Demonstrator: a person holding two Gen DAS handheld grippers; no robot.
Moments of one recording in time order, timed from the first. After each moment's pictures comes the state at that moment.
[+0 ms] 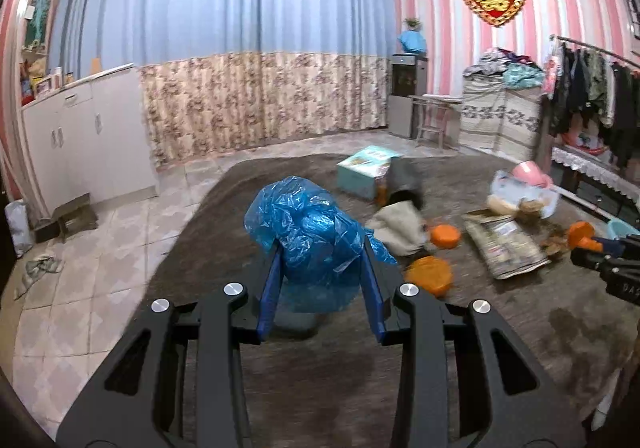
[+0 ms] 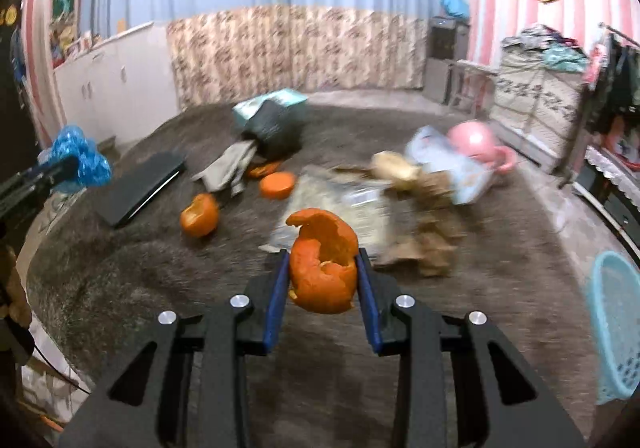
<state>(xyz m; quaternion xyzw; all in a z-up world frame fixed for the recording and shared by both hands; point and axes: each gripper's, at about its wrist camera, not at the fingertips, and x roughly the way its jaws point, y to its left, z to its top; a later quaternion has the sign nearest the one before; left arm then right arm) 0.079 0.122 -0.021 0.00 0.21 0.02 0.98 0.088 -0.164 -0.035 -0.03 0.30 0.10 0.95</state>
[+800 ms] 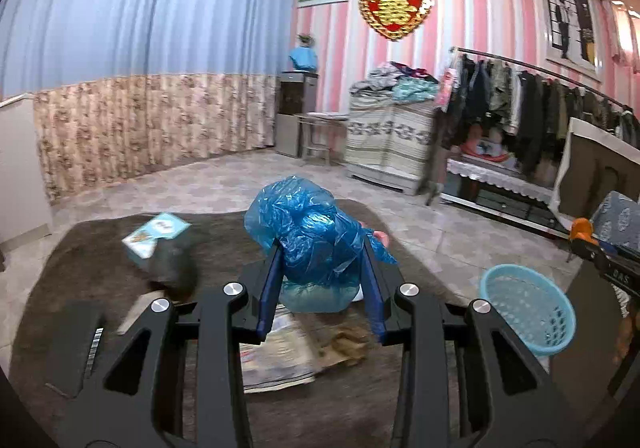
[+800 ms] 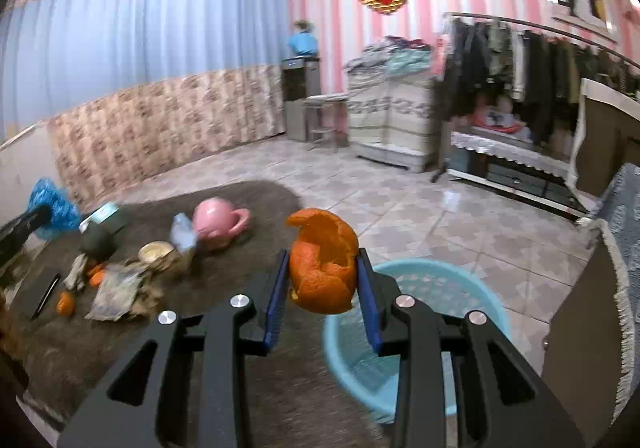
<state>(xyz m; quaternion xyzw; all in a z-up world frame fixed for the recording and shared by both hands) 0.121 -0.104 0.050 -0.01 0.18 -0.17 0.97 0.051 -0.416 0.038 0.06 0.22 -0.12 0.97</state>
